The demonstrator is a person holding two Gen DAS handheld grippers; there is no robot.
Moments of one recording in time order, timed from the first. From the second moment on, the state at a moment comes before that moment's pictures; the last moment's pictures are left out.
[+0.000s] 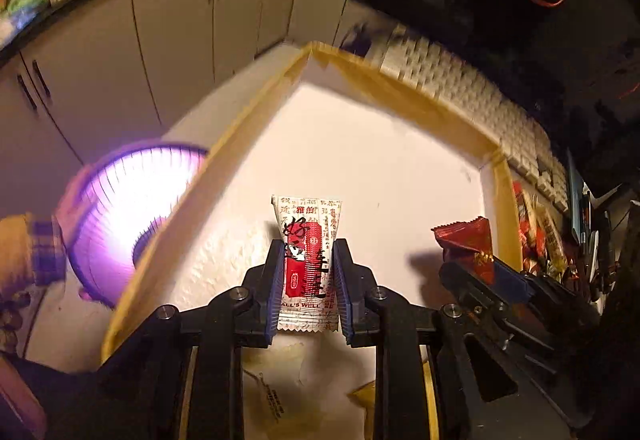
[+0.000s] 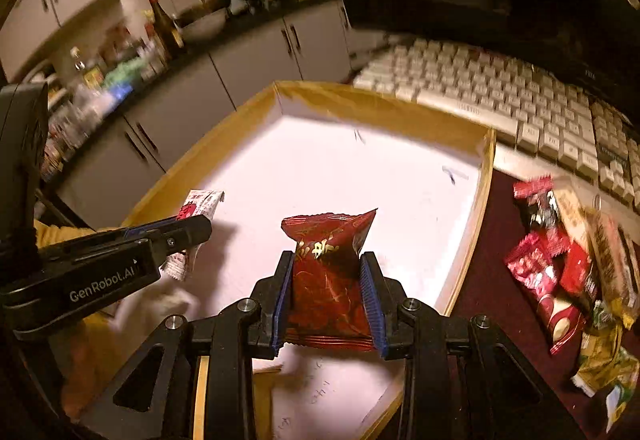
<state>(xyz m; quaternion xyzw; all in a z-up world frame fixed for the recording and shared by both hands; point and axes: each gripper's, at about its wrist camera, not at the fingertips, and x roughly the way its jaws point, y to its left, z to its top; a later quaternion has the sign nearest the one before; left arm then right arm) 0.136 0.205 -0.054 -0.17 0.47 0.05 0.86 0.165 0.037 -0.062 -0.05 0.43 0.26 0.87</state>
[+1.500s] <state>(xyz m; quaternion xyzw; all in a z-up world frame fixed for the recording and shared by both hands) 0.047 0.031 -0.008 -0.08 0.40 -0.08 0.91 0.134 -0.225 -0.076 0.25 0.43 0.11 0.86</state>
